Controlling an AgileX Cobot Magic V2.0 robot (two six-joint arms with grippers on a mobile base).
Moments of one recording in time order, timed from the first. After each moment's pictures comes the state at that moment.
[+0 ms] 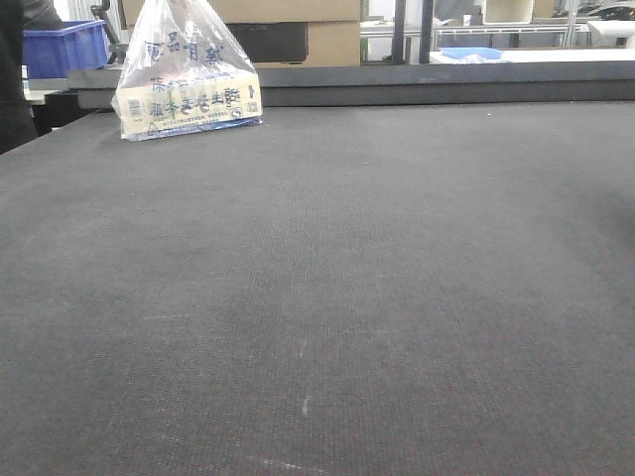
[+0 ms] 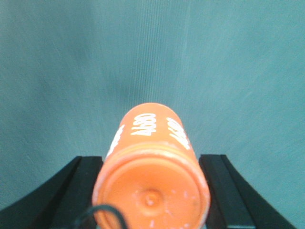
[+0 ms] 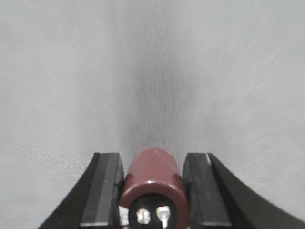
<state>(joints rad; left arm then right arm) 0.04 1.31 -1.18 0.06 1.00 -0.13 -0.06 1.27 -1.15 0.15 0.91 -0.05</state>
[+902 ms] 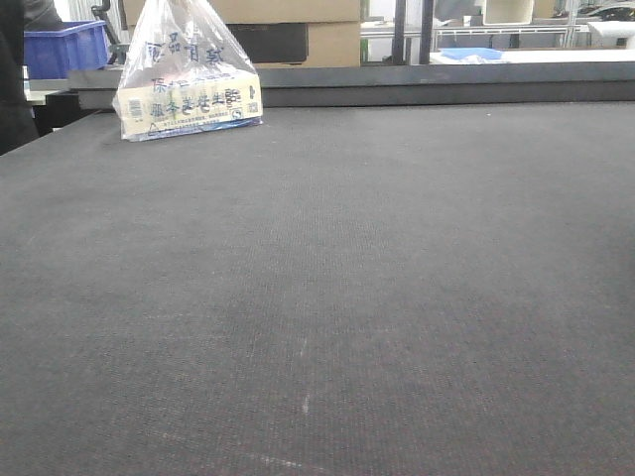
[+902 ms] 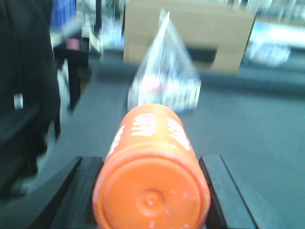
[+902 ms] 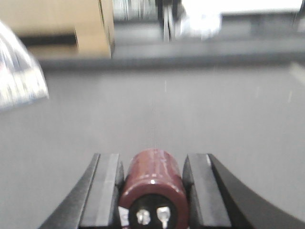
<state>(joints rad) 0.04 0.62 -0.82 0.06 0.38 -0.13 0.00 0.61 -0.87 0.16 0.49 -0.05</state>
